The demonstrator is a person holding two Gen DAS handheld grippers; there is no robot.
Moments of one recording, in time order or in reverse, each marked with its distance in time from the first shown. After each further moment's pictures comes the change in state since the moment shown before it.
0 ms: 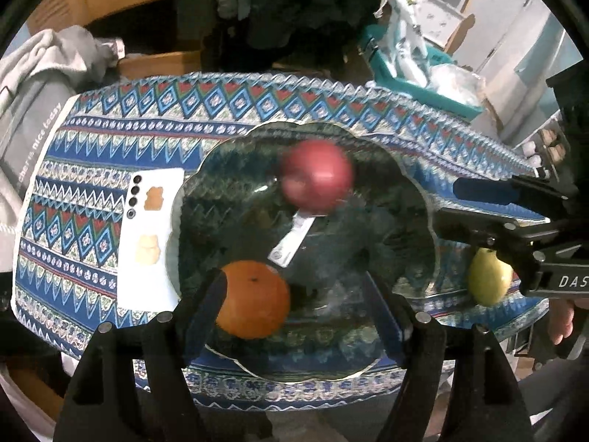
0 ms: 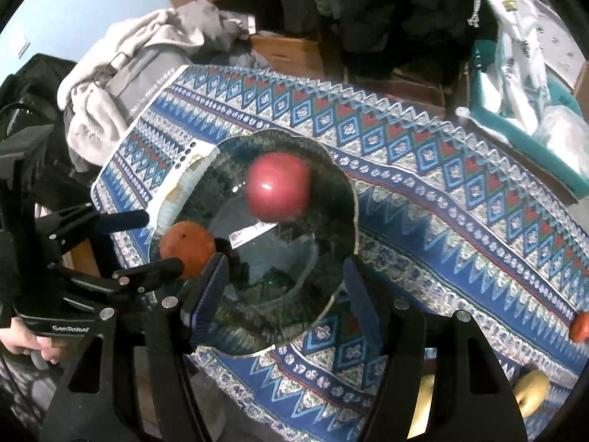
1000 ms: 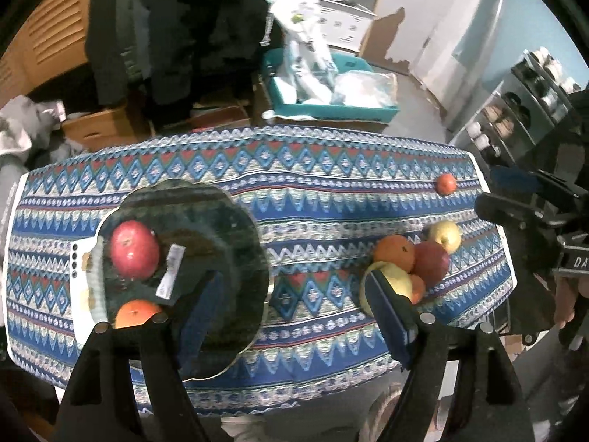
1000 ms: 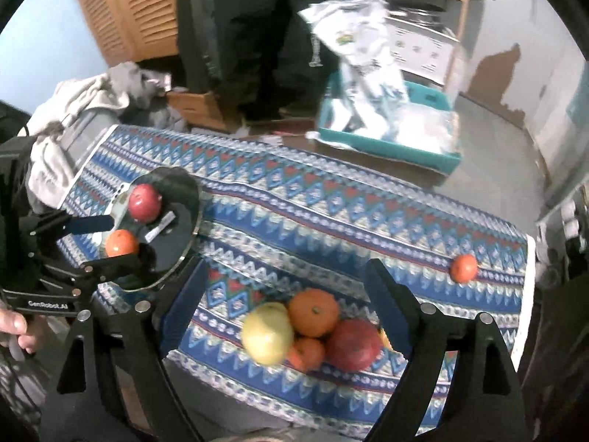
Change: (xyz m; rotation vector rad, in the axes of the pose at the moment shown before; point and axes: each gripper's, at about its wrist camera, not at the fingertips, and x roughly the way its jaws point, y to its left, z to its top) left arm -0.044 -0.130 0.020 0.177 -0.069 -0.125; right arm -0.163 -0.082 -0.073 0.137 -0.174 -0.295
